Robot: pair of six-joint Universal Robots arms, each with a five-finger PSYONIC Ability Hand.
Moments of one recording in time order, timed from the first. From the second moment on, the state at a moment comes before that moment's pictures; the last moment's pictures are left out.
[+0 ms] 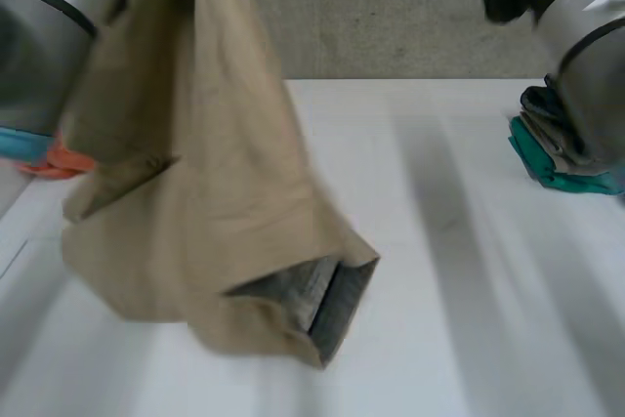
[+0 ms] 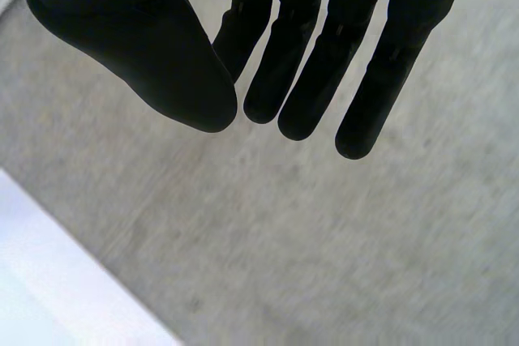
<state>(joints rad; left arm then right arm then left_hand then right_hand) 4.31 -1.83 -1.08 3.44 -1.37 3.34 2.01 -1.30 1.06 0.01 1.61 2.82 1.13 1.20 1.19 1.20 0.98 1.14 1.18 1.19 1.20 1.02</state>
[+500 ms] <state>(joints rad) 4.32 -2.35 -0.93 3.53 -1.37 3.51 2.04 -1.05 1.26 0.00 1.45 2.83 1.13 1.20 1.19 1.20 0.98 0.32 0.30 0.29 0.30 0.09</state>
